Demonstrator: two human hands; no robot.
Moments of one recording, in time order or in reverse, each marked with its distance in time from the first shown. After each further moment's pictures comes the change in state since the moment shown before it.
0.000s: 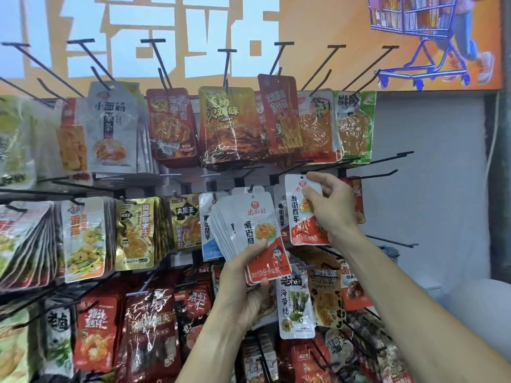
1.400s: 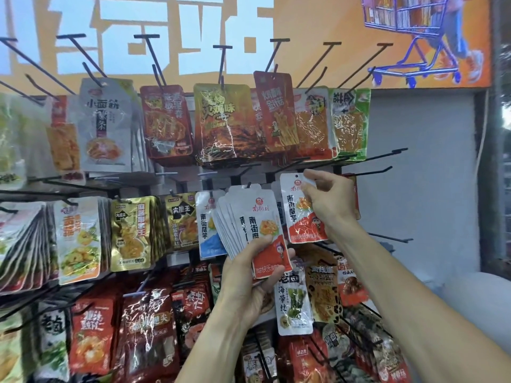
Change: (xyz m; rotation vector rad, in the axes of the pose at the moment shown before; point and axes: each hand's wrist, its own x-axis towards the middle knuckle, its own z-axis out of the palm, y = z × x) left_hand -0.008 0.001 0.014 0.005 -0.050 -0.004; right_hand 0.004 -0.005 -0.002 -0.114 0.102 -0.021
